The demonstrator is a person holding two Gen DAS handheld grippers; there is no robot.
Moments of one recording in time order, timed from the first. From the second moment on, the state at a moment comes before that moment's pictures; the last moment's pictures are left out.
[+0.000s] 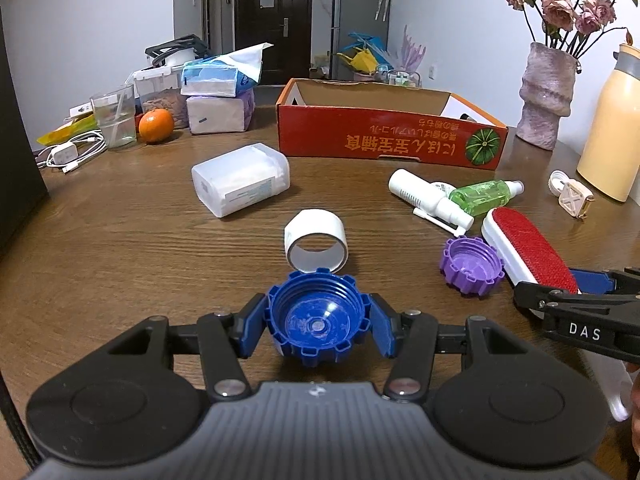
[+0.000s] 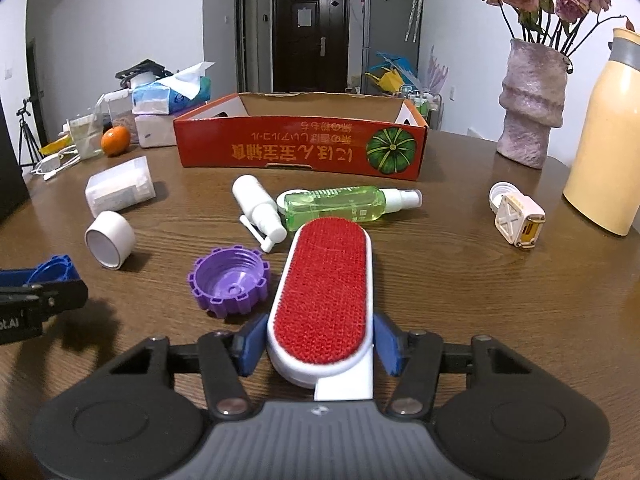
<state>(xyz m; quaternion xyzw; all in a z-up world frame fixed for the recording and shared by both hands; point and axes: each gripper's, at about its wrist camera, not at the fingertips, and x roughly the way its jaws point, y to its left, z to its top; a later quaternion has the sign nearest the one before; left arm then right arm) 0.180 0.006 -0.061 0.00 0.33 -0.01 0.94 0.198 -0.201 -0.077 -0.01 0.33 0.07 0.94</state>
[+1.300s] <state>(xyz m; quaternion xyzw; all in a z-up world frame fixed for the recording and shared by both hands) 0.229 -0.021 0.002 0.01 0.27 -0.03 0.96 0.219 -0.204 -0.017 -0.01 0.26 0.08 0.96</state>
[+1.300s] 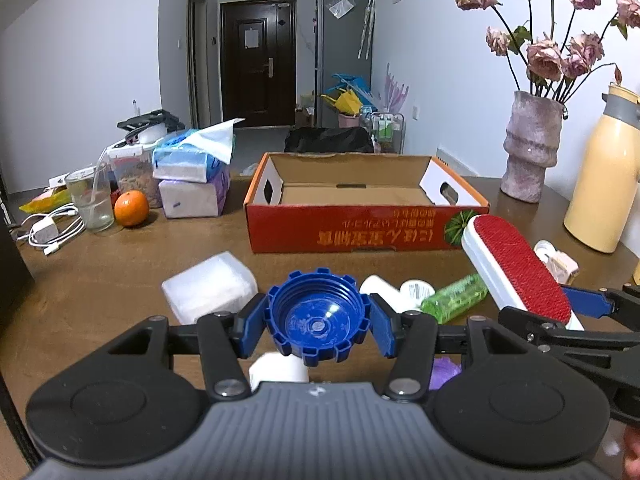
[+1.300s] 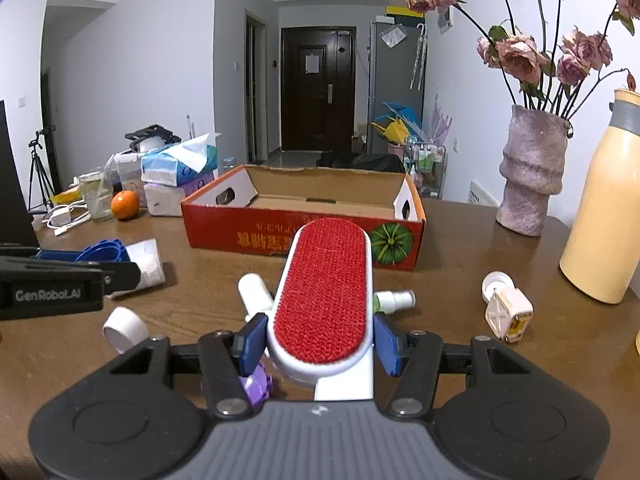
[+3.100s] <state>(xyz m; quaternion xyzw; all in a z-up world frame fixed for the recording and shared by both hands) 0.368 -0.042 0.010 -0.01 0.26 -0.01 0.97 0.349 -0.199 -0.010 -0.01 0.24 0.08 0.97</state>
